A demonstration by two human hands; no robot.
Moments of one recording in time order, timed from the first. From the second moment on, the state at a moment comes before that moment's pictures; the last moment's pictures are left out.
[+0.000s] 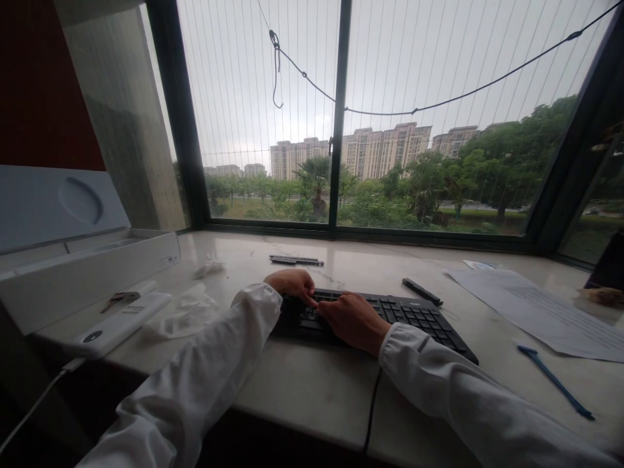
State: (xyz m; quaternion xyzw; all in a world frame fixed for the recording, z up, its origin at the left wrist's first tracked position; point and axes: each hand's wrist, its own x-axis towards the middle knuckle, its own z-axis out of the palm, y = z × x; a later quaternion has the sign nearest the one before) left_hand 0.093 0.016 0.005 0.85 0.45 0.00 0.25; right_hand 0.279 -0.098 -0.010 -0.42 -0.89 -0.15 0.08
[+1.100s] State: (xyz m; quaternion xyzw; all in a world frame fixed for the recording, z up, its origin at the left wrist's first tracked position) left_hand 0.026 0.047 -0.017 0.67 0.69 0.26 -0.03; right_hand 0.306 -0.087 -0.008 -0.42 -0.89 -0.06 0.16
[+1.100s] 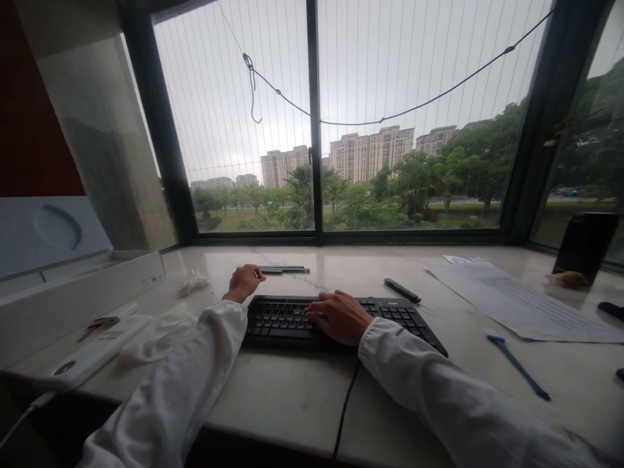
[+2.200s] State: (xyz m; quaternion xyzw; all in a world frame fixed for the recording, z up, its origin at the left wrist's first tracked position) left_hand 0.071 0.110 -0.014 0.79 0.57 0.01 -0.22; right_hand 0.321 -0.065 -0.009 -0.46 -0.85 -0.16 0.22
